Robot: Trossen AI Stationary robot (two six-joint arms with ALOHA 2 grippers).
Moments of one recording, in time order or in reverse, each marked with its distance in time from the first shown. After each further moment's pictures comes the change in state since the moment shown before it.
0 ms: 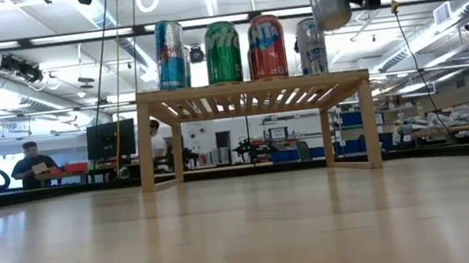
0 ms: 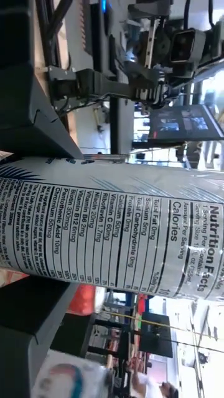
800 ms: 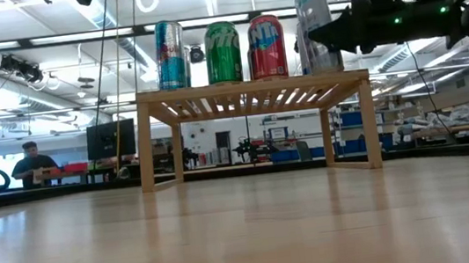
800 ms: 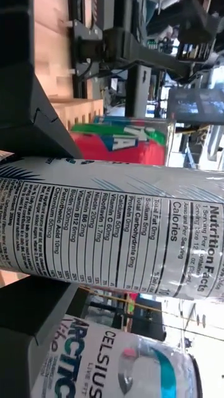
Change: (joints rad) left arm 0.000 -0.002 -0.001 -0.018 0.000 0.014; right arm -0.295 0.301 -0.232 0.550 -0.257 -0.040
